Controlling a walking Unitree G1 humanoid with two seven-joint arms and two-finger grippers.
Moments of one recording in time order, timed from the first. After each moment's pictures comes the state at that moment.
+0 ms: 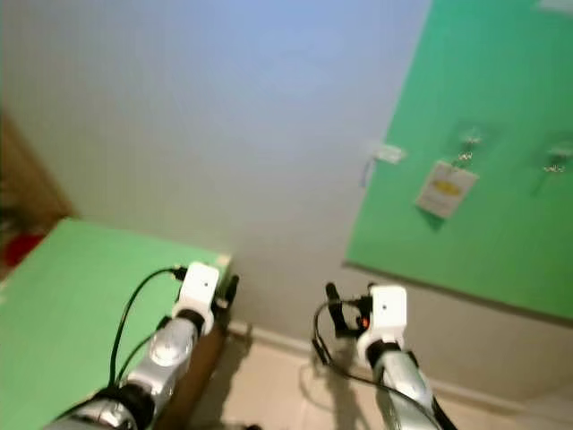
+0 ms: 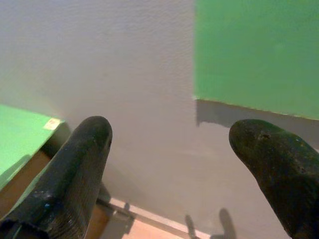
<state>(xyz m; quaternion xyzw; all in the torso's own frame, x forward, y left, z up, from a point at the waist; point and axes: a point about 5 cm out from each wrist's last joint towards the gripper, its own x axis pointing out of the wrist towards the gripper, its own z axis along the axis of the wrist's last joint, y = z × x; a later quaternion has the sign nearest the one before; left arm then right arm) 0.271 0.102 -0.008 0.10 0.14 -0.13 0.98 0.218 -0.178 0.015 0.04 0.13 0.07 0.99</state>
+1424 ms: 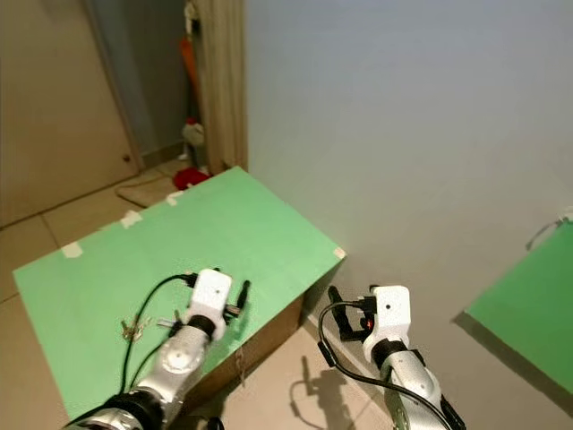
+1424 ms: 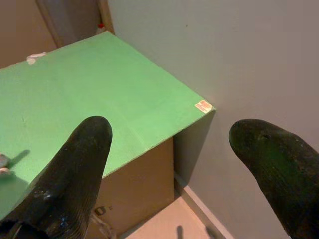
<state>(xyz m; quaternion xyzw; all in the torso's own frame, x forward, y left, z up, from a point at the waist) 0.263 0.091 -0.010 0.09 0.13 -0.13 0.98 0.219 -0.184 0.014 0.04 0.15 0.08 0.98</state>
